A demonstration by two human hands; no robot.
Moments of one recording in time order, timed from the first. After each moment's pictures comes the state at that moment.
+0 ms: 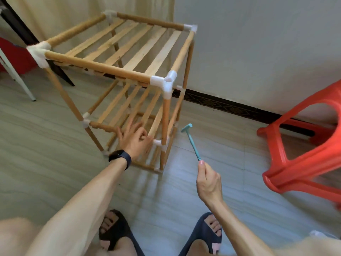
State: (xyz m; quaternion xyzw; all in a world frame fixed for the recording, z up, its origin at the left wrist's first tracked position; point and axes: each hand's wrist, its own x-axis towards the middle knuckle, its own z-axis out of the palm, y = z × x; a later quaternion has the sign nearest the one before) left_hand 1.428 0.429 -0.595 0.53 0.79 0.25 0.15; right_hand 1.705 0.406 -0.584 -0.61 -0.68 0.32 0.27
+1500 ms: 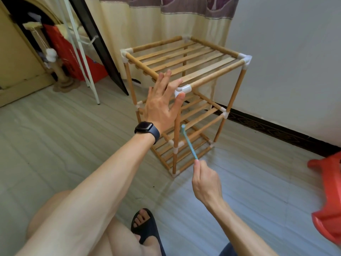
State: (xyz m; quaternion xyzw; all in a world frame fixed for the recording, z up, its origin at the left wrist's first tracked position) left_hand 1.388 0.419 -0.444 0.56 0.69 0.44 -0.12; right_hand 1.605 0.386 -0.550 -0.49 -0.79 0.32 0.20
